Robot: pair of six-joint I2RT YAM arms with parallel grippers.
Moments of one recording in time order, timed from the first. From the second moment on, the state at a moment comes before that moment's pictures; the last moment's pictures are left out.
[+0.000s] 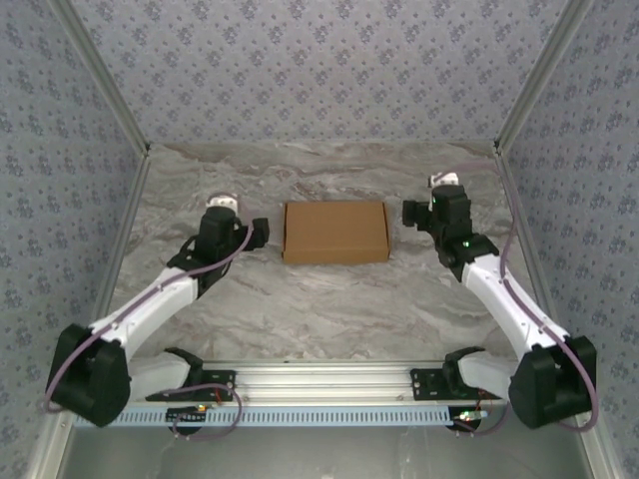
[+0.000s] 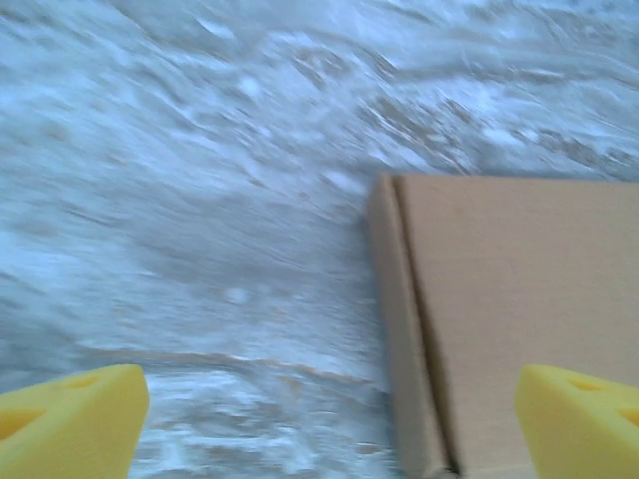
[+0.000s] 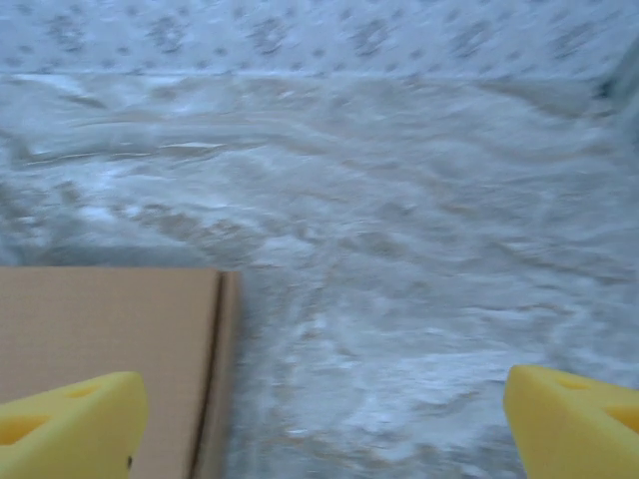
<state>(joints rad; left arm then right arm) -0.43 1.14 0.68 -0.09 -0.27 -0.33 0.26 1.13 0.82 -0.24 0.33 0.10</state>
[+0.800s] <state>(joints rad) -0.06 1.49 0.40 0.61 -0.26 -0.05 -0.02 1.33 0.37 0.45 0.34 -0.01</state>
